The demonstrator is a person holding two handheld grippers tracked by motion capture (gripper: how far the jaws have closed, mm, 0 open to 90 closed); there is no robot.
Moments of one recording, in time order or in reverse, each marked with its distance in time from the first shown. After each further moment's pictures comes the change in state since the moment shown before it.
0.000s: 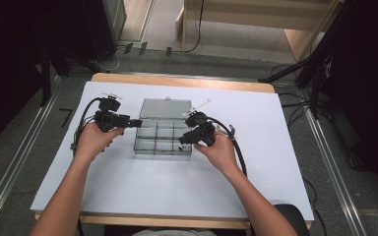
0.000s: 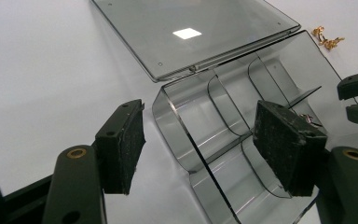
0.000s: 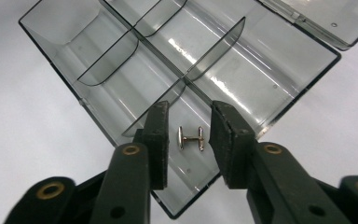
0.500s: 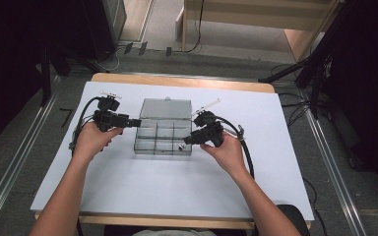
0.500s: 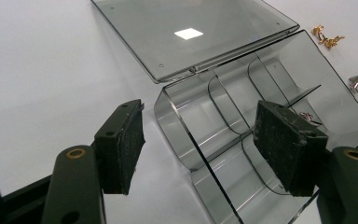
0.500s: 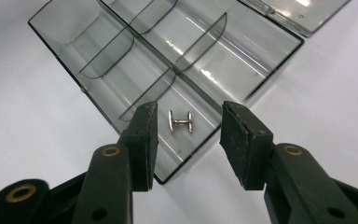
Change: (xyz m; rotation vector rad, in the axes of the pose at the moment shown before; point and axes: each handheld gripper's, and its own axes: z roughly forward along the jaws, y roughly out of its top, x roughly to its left) left arm -0.001 0.001 -0.005 -0.003 0.007 0.017; right arm -0.009 -0.011 -0.020 -0.026 0.003 0.021
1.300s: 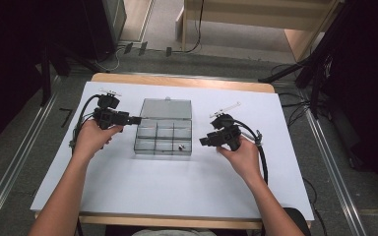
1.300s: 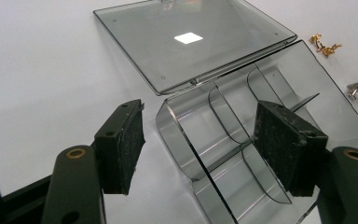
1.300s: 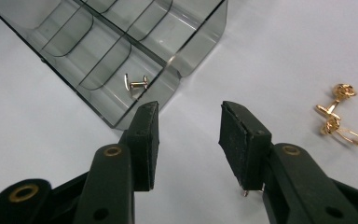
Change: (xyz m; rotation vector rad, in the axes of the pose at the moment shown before) left arm 0.001 0.006 0.000 -0.009 -0.004 0.005; right arm -0.025 -0.031 -0.026 -0.019 -0.057 0.070
